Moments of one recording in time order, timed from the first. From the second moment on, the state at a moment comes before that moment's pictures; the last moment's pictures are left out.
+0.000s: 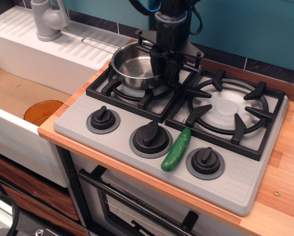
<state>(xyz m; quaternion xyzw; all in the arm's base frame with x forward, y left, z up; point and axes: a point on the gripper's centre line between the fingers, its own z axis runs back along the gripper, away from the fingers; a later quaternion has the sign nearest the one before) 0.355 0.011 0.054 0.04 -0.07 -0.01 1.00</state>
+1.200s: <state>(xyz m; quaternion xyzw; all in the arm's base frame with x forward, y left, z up) 0.348 -0.063 0.100 0.06 -0.01 -0.01 1.00</state>
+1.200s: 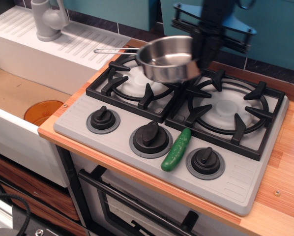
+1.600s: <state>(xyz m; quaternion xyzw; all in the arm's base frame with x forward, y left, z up) 0.338 -0.121 0.110 0.07 -0.04 0.01 1.00</state>
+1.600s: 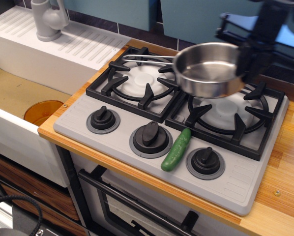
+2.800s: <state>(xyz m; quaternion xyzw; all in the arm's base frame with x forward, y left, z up) 0.352 -0.133 0.084 0.08 -0.08 -0.01 0.99</state>
